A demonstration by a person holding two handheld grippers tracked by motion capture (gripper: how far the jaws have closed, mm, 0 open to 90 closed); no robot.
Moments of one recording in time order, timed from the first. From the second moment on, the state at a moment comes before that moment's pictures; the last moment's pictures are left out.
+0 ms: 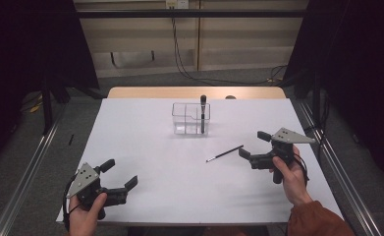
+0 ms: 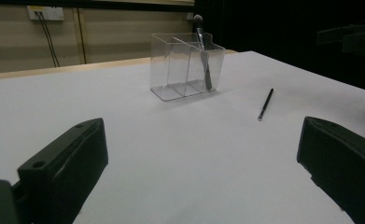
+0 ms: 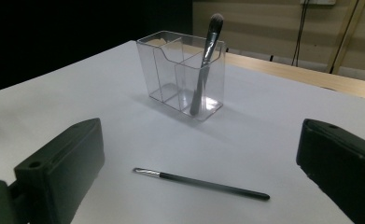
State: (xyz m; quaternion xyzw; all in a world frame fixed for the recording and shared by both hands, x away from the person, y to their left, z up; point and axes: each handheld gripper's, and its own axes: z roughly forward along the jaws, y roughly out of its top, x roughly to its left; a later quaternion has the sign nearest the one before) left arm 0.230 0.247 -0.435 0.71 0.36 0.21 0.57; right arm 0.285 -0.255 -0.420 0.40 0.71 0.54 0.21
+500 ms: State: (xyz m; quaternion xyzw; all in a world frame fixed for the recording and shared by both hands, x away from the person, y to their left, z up) left arm 0.231 0.246 -0.435 0.71 0.36 0.21 0.57; right arm 0.322 -0.233 -0.414 0.38 0.73 0.53 0.19
